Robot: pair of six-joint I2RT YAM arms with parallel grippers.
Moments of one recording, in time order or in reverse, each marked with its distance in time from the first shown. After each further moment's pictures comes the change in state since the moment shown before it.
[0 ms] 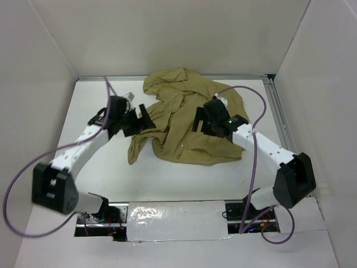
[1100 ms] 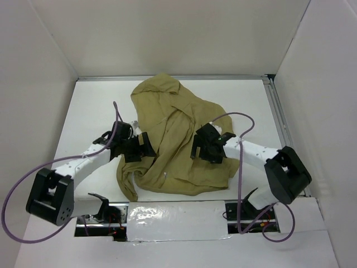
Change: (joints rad) left arm -0.033 -0.313 -0.480 0.056 0.041 -0.019; right arm 0.180 -0.021 -0.355 0.019 -0.073 0.171
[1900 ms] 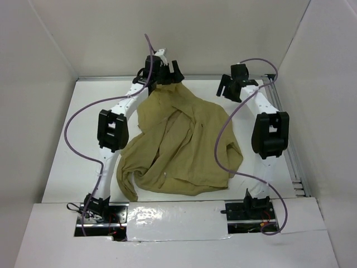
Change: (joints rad) left arm -0.010 1.229 1.649 0.182 -0.108 0.163; right arm -0.570 0.572 0.906 0.002 -0.071 -0.429
